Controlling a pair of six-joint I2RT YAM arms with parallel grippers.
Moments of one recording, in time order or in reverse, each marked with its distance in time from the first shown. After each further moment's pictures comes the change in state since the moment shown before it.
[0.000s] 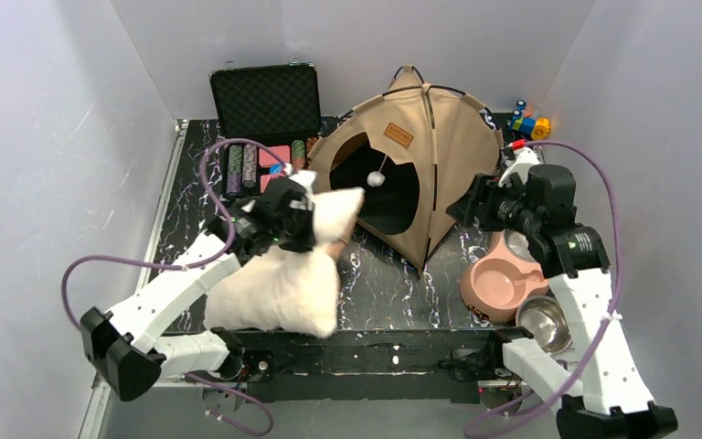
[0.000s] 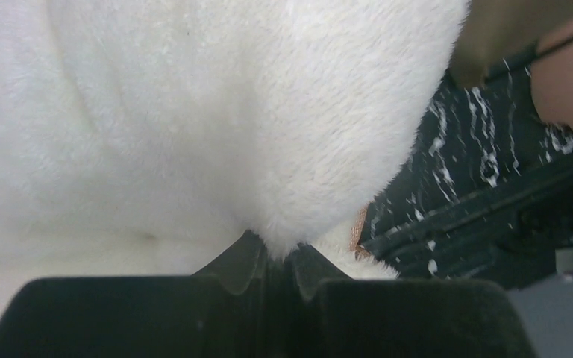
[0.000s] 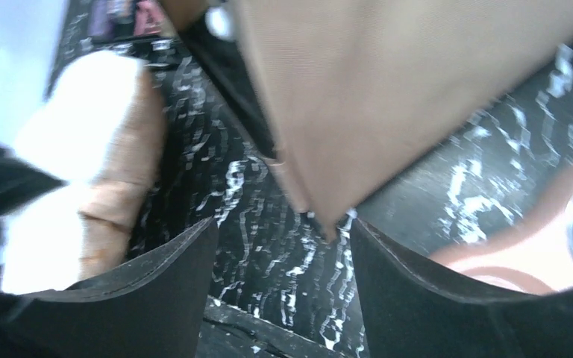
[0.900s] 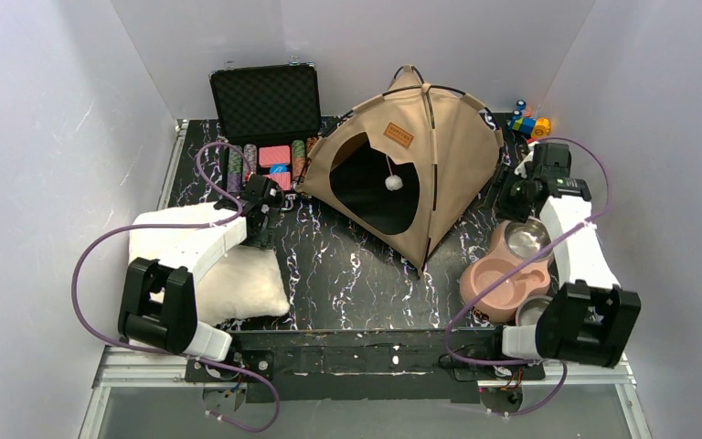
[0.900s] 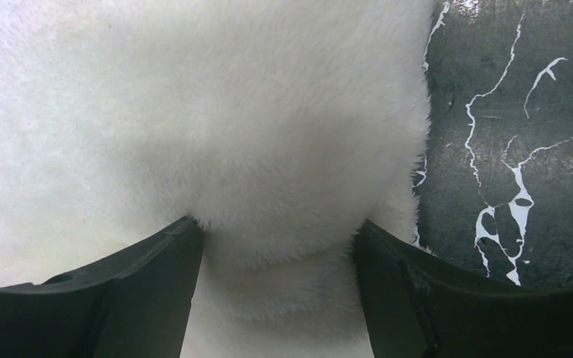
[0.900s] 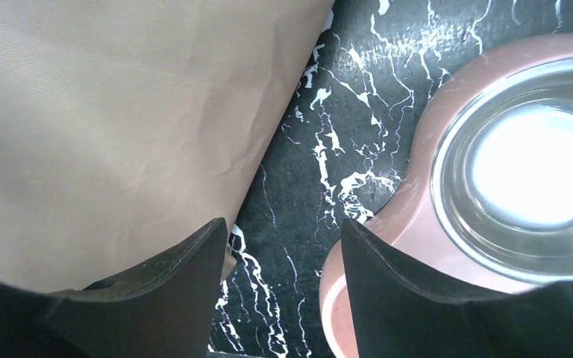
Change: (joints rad) left arm 0.347 0.287 -0.191 0.124 -0.359 0.255; right arm -0.256 0.471 0.023 0.032 0.037 -0.043
